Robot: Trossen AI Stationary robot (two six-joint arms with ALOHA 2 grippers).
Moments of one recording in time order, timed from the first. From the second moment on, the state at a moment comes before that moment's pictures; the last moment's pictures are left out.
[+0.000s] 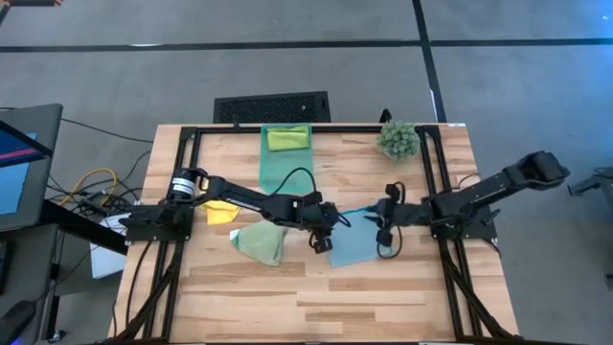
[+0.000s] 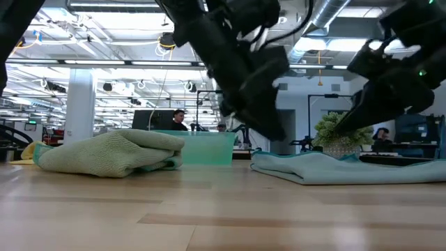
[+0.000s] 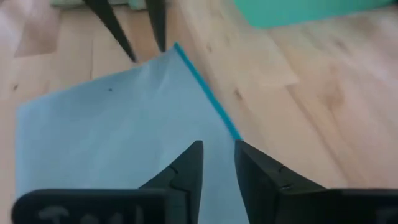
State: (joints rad) left arm -0.09 2.07 1.44 -0.27 -0.18 -0.22; right arm 0.25 1.03 0.23 0.09 0.39 0.25
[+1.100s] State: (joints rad) left arm -0.06 2.13 1.49 -0.43 -0.13 -0.23; right arm 0.06 1.05 0.17 0.21 0.36 0.21
